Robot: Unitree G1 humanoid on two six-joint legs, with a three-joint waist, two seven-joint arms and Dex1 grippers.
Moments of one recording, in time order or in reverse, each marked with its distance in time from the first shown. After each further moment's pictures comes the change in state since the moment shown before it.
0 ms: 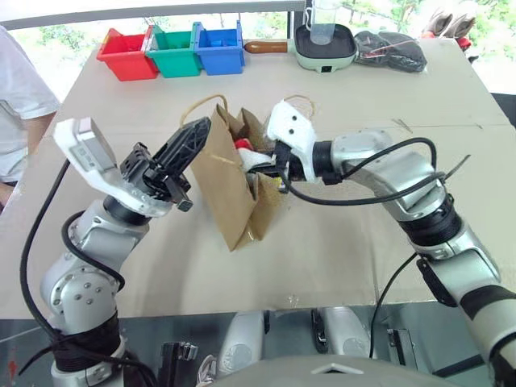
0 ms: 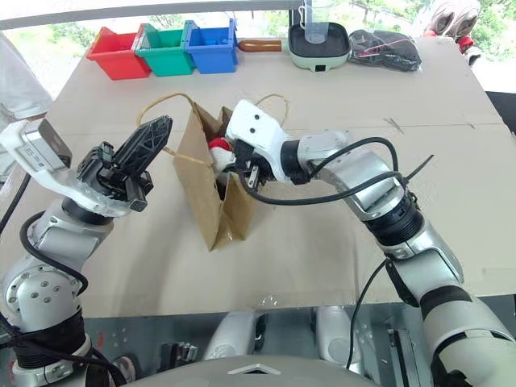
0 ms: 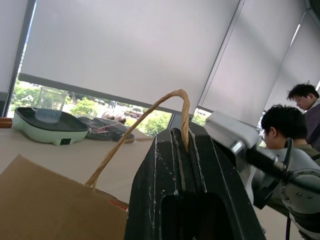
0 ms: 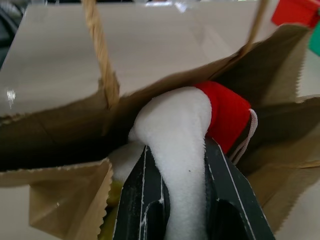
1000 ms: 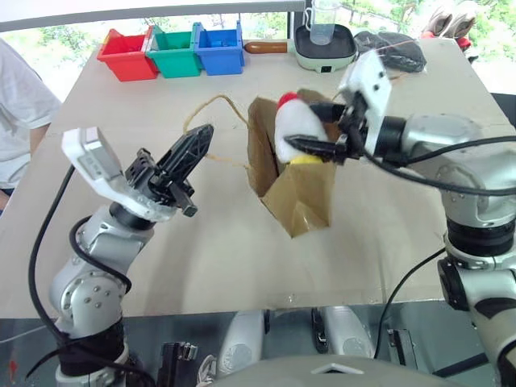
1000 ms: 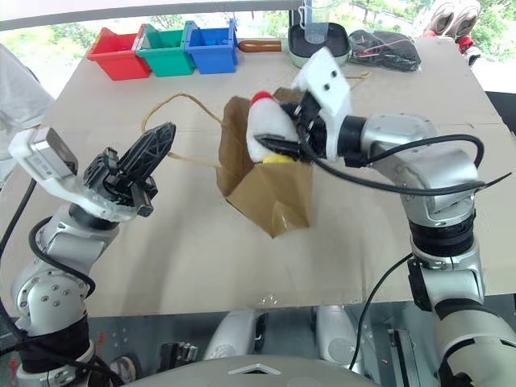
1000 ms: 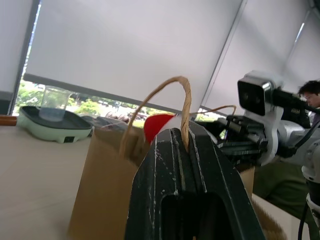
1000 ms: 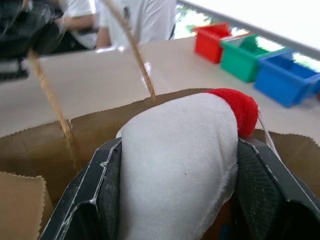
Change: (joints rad) left arm -0.006 -0.014 -0.049 0.019 0.044 -0.061 -0.028; right arm 0.123 -0.113 -0.336 -0.268 0.100 0.219 -0.056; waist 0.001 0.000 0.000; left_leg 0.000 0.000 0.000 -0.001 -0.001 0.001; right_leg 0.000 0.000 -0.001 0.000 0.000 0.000
